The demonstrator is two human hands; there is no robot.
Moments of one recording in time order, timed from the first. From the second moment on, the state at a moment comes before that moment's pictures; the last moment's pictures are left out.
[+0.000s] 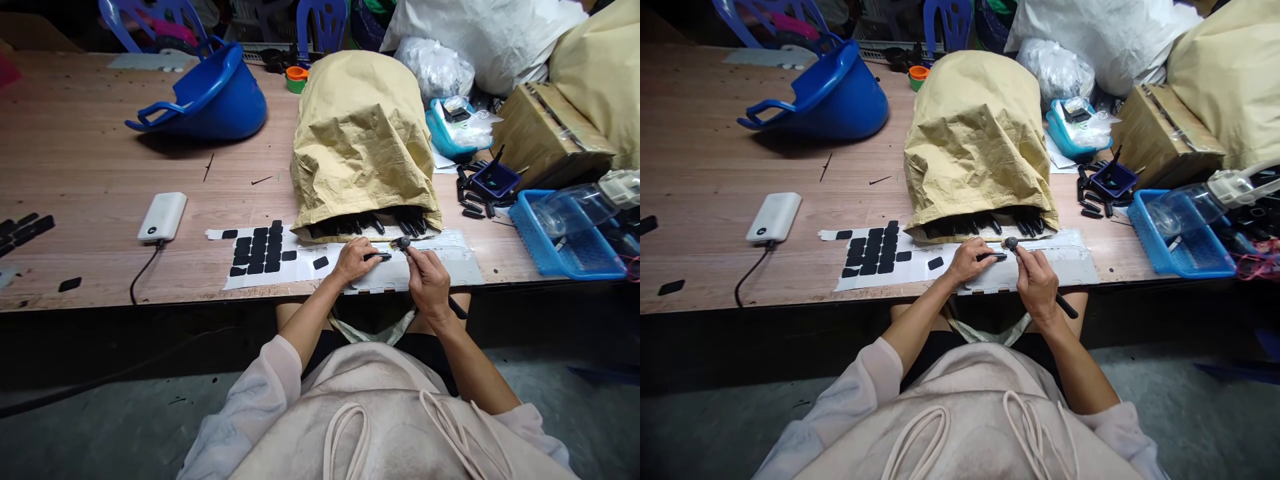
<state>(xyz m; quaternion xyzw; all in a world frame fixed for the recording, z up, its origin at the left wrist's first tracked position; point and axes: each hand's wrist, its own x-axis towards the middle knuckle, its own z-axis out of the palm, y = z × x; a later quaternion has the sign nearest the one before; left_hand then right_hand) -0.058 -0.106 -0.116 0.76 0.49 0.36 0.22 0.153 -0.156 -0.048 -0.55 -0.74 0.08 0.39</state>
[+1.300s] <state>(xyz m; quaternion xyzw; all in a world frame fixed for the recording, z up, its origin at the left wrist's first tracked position) -0.059 -0.107 -0.109 0.74 0.53 0.33 0.25 0.169 -0.135 -0.076 -0.49 -0.79 0.02 0.36</state>
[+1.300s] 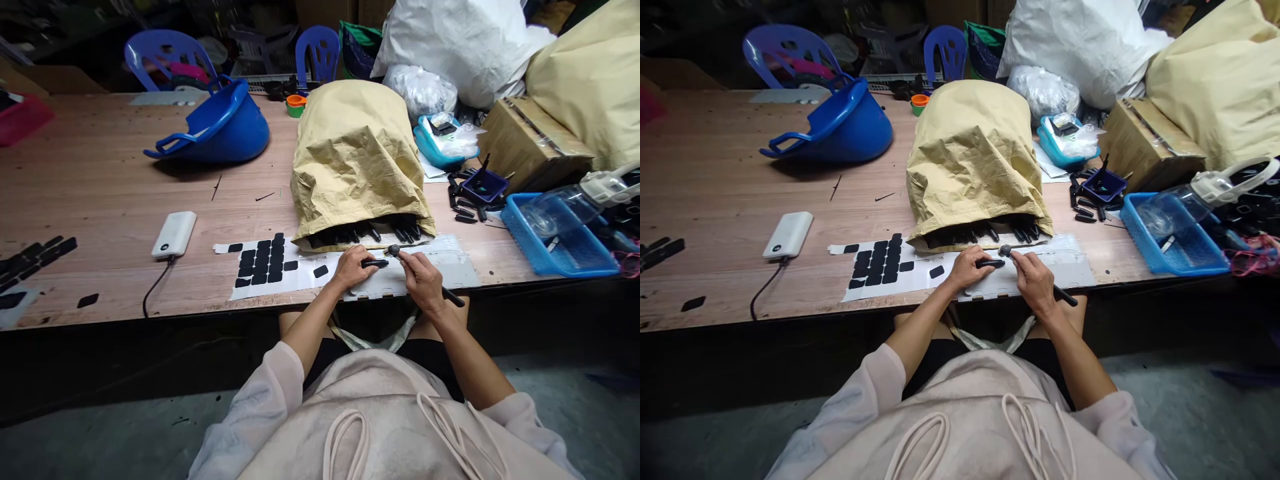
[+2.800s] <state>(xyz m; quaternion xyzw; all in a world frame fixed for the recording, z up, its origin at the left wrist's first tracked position) -0.047 -0.160 -0.090 0.81 0.45 0.30 0.23 0.264 -0.104 -0.117 -0.54 -0.78 -0.08 0.30</state>
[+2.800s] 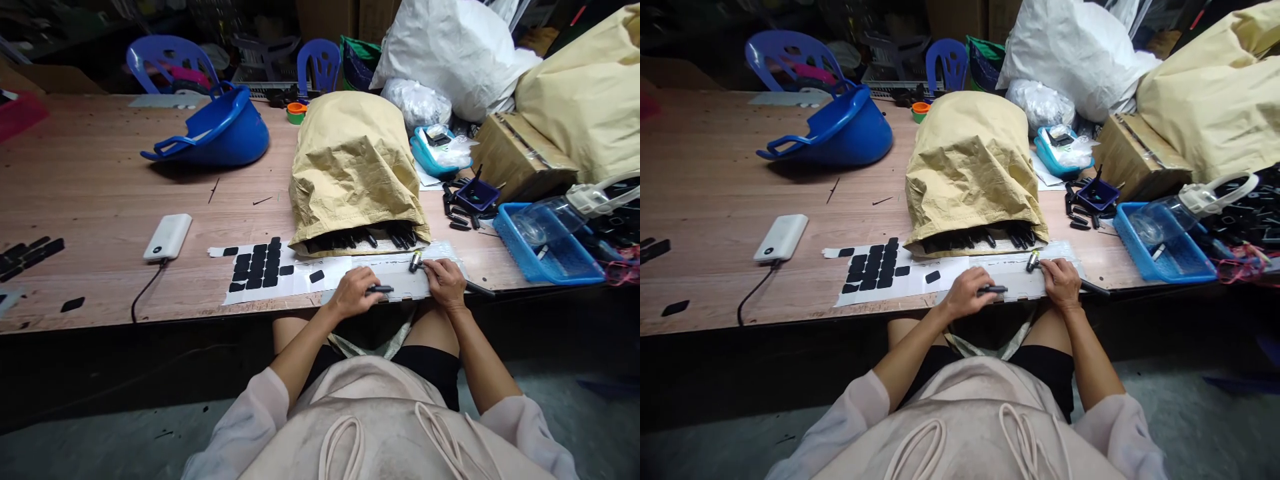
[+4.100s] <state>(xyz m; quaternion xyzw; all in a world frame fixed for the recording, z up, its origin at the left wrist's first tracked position) -0.040 -0.092 -0.047 0.86 0.46 0.19 0.11 0.260 -0.108 -0.117 -0.55 -0.78 -0.08 0.29</state>
